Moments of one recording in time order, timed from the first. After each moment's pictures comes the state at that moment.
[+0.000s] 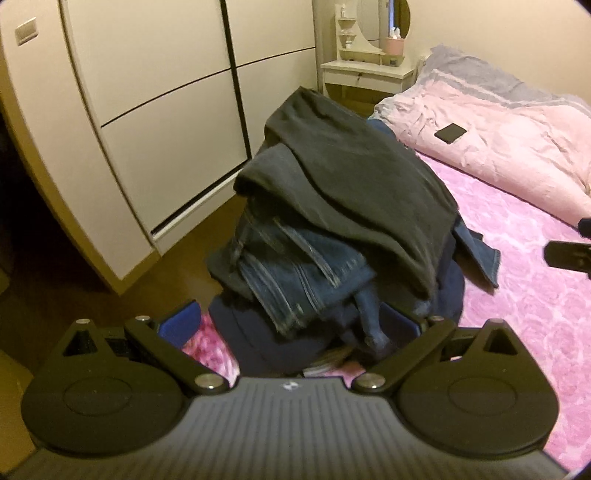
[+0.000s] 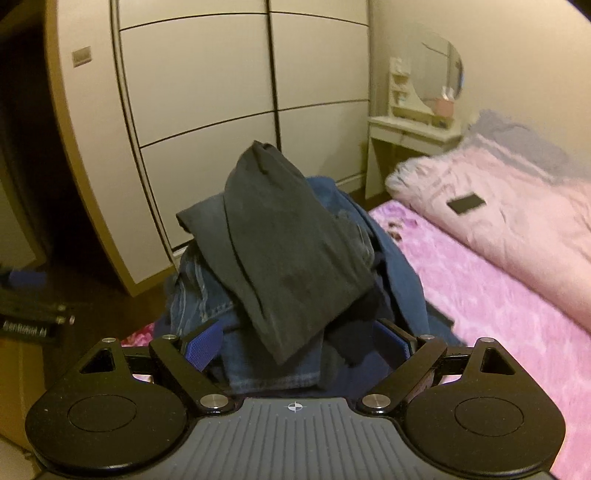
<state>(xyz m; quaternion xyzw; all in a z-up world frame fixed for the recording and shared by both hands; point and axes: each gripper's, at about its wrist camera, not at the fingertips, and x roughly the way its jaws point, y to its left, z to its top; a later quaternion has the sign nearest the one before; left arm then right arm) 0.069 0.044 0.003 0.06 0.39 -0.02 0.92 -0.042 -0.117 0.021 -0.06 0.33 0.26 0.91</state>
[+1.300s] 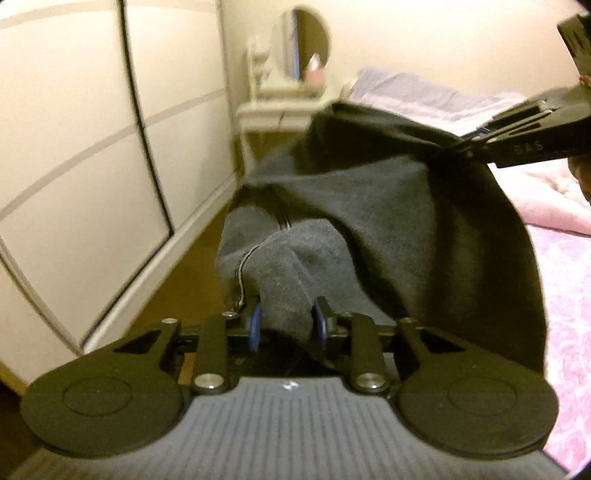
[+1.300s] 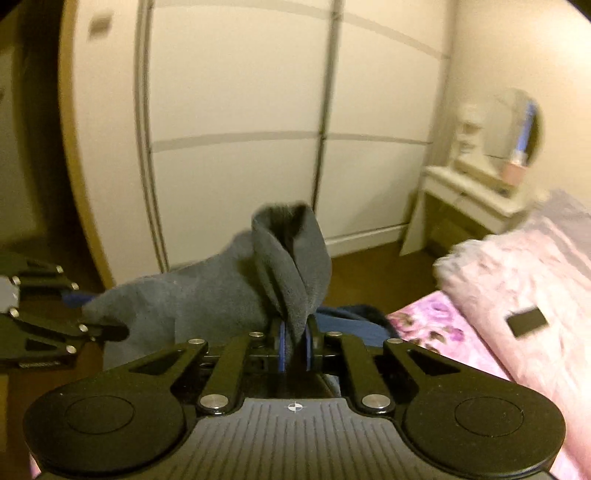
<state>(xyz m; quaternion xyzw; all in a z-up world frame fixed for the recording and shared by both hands) 0.296 0.084 -0.029 0.11 0.28 -0.20 0.93 0.240 0.013 -0.001 -0.12 0.27 0.32 0.90</state>
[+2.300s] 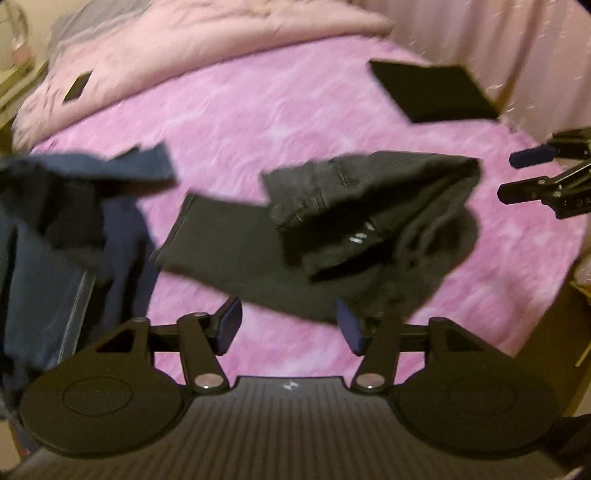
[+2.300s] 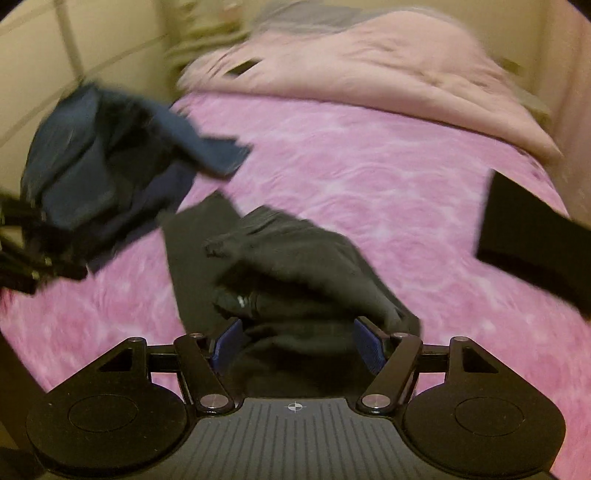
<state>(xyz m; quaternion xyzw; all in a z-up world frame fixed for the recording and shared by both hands) -0.046 -0.182 -0.133 0.29 0.43 -0.46 0.72 -0.145 -0.388 -0.142 0.03 0.46 -0.01 0.89</state>
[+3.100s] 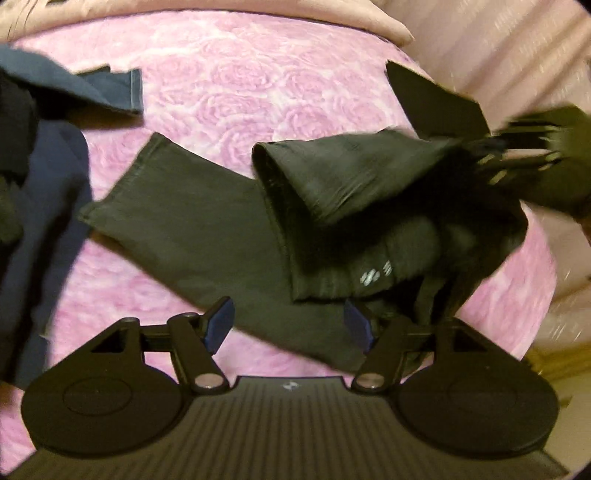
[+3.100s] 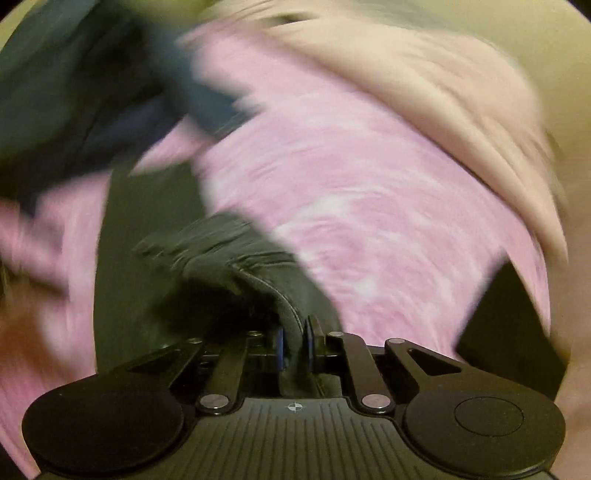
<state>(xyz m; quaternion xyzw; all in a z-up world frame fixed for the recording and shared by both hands) 0.039 -0.225 -0.221 0.13 0.54 -0.49 0.68 -0.070 -0.413 -0.178 -0.08 0.49 -0.05 0.87</state>
